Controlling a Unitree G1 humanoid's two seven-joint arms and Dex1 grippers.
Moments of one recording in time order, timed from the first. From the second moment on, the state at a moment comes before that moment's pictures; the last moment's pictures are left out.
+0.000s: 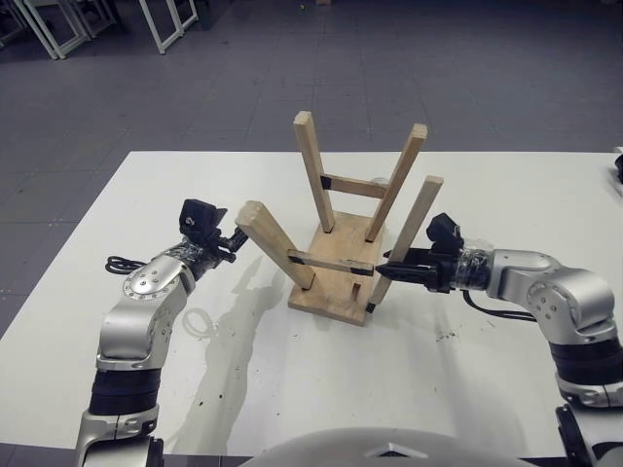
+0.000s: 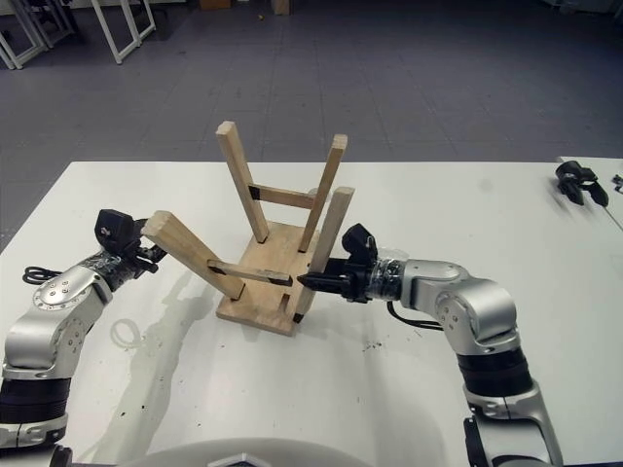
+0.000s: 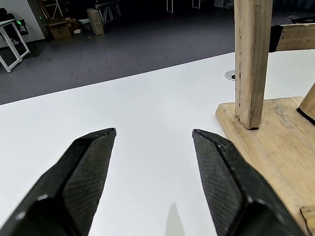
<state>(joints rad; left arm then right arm) -0.09 0.54 0.12 -0.21 -0.37 0.52 -0.36 -0.31 -0.55 0.08 -0.32 0.67 0.99 0.81</state>
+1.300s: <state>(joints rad) -0.05 0.52 0.15 -0.27 -0.35 0.52 -0.42 -0.16 -0.51 0.28 -0.11 0.39 0.17 0.91</state>
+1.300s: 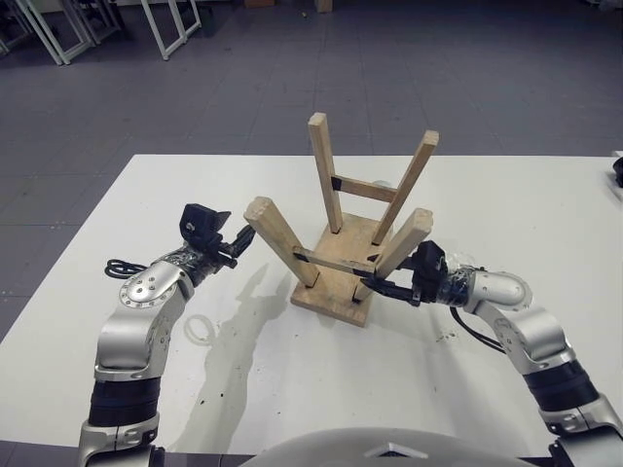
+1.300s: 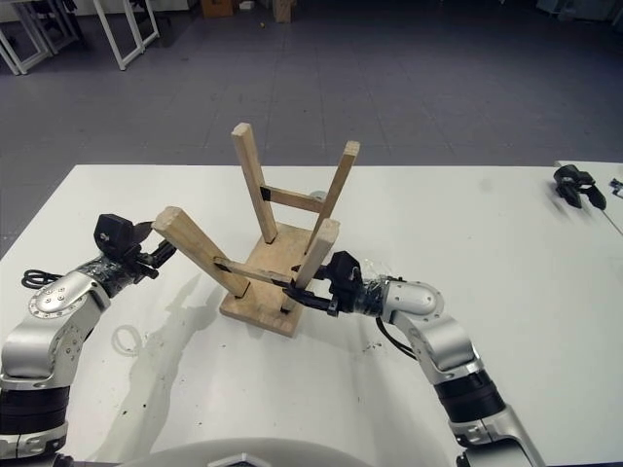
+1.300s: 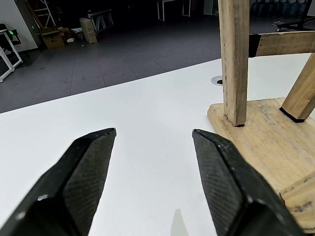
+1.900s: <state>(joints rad) -0.63 0.77 0.38 -0.33 -0.79 0.59 -0.66 -0.19 -0.53 0.34 -0.07 0.39 0.07 0.86</state>
